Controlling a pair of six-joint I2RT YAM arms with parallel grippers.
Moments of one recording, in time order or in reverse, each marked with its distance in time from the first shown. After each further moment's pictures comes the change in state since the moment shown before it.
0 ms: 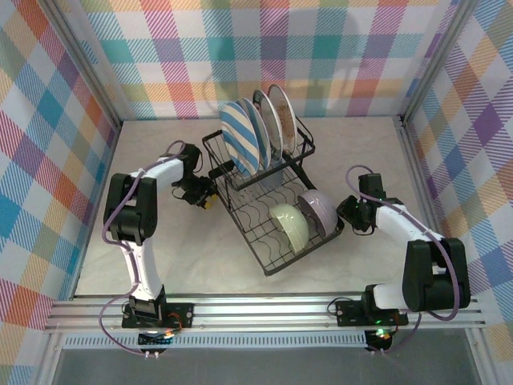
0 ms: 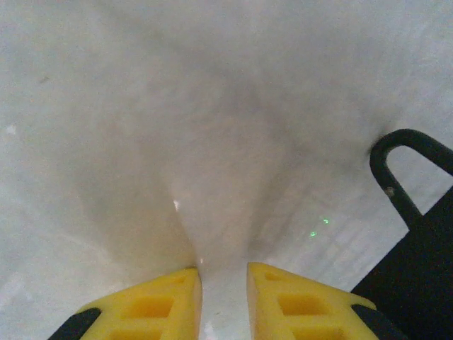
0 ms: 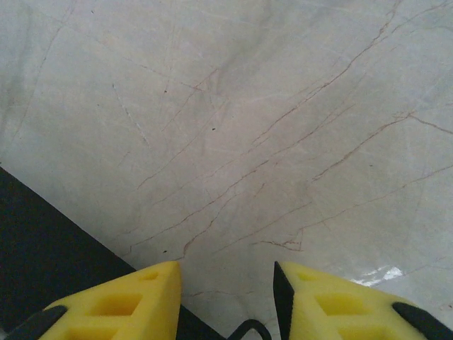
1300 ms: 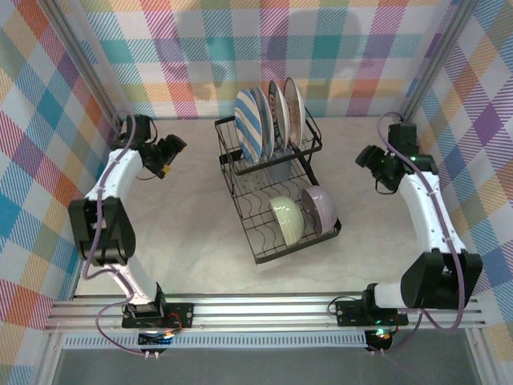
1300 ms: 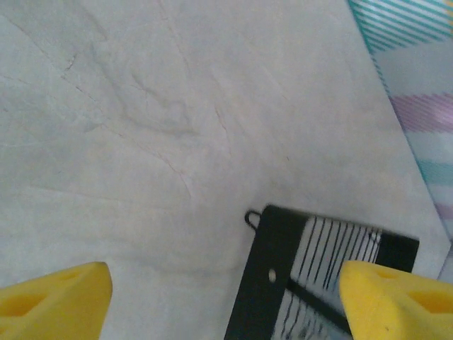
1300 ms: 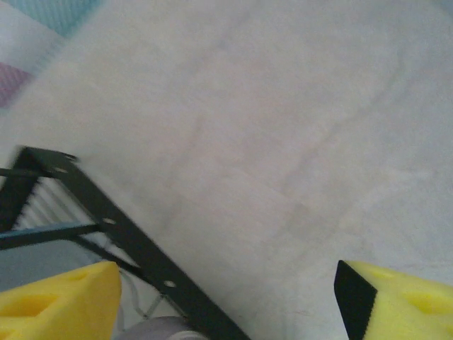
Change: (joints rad) left arm 0.239 -0.322 0.047 0.111 -0.052 0.220; right arm -0.105 -0.019 0.622 -0.392 0.130 -0.133
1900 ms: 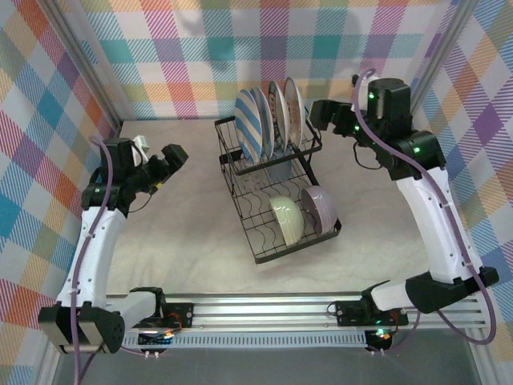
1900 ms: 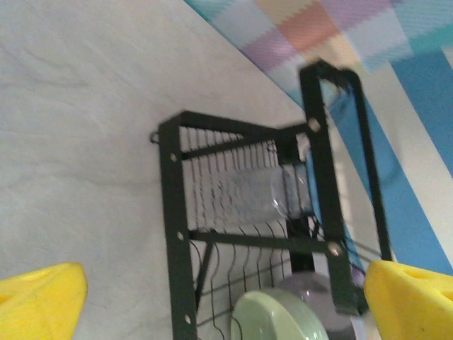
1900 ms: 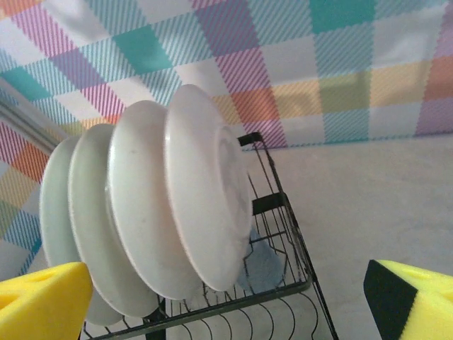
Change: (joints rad) left arm -0.093 -0.592 -0.259 -0.022 0.112 0.098; right arm 0.445 0.054 0.569 -0.058 0.045 -0.259
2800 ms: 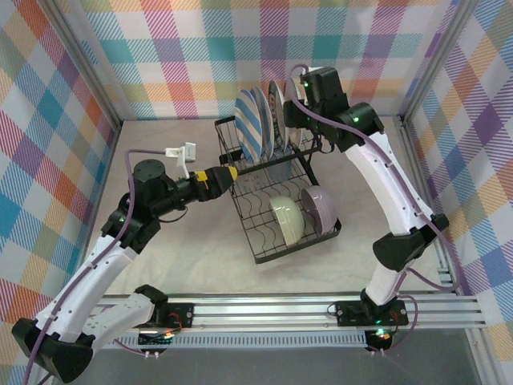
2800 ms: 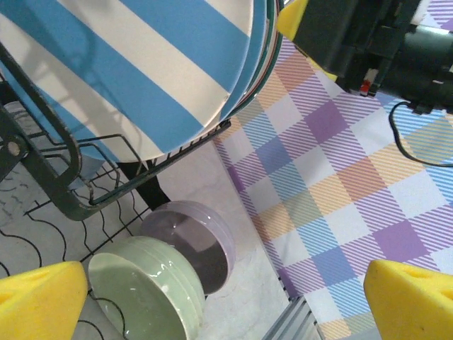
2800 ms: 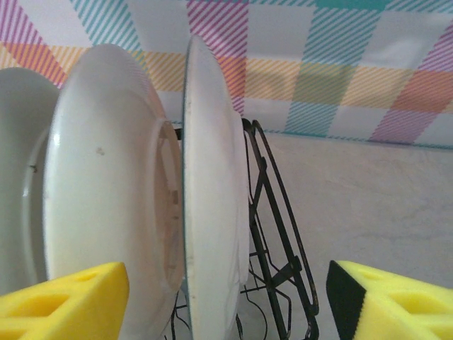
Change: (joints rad) left arm -0.460 -0.179 -0.181 0.420 -0.002 -0.044; right arm 0.155 0.355 0.293 -0.145 0.311 -0.100
